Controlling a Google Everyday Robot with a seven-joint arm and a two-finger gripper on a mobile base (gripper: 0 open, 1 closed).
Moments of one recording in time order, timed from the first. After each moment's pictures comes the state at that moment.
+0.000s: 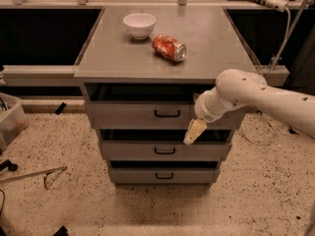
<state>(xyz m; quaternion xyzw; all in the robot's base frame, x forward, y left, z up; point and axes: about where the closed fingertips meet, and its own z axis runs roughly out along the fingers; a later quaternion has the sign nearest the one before) 0.657 -0.129 0.658 -0.61 0.74 0.03 0.28</state>
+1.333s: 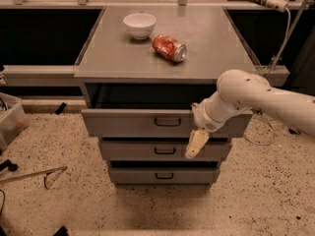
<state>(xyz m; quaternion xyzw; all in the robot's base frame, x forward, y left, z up) 0.593 -0.116 0.657 -0.64 0.73 0.09 0.22</state>
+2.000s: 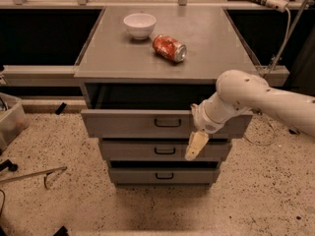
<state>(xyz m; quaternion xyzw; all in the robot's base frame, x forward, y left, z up) 0.587 -0.115 0.656 -0.65 0.73 0.10 0.21</state>
